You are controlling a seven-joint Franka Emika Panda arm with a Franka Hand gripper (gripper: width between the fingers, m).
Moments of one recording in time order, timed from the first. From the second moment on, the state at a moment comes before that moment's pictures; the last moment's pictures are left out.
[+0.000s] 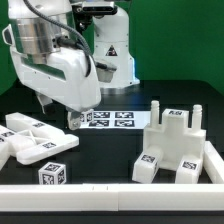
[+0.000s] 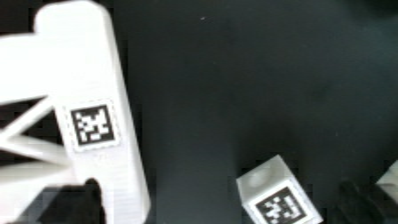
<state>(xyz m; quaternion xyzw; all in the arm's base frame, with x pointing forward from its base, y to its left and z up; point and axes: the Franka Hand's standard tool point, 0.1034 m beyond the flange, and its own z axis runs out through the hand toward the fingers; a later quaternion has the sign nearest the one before) 0.560 -0.110 0.086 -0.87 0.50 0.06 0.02</state>
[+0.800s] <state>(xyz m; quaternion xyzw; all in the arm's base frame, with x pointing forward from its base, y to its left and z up) 0.530 -0.125 0.066 -0.63 0.78 0.04 0.02</state>
